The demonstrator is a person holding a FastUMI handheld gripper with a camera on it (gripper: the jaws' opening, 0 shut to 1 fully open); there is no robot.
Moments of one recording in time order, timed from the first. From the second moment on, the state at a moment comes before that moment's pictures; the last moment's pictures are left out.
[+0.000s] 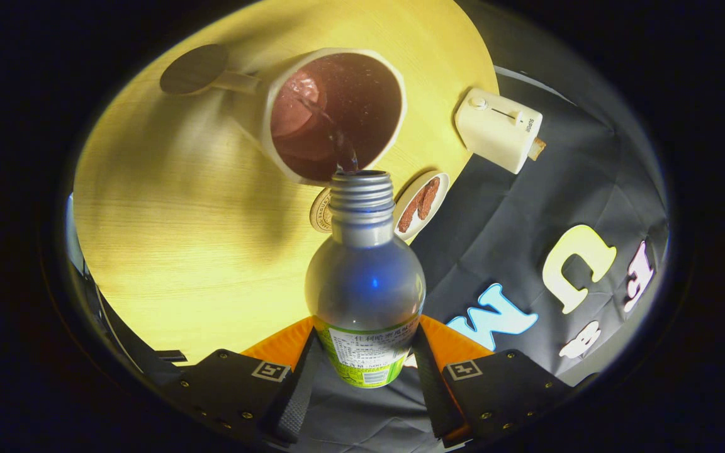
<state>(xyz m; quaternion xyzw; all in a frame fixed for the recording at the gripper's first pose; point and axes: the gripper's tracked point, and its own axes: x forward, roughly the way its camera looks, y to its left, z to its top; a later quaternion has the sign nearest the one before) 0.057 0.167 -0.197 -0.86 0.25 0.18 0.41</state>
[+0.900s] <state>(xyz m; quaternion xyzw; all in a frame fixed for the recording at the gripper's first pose) 0.053 0.163 -0.192 -0.87 0.25 0.17 0.39</state>
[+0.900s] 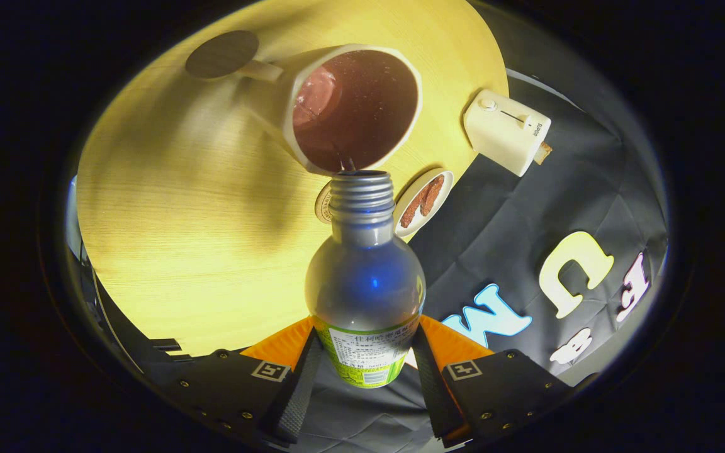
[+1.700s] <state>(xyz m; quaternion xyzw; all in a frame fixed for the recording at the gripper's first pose) 0.057 0.172 -0.182 -0.88 0.24 0.17 0.37</state>
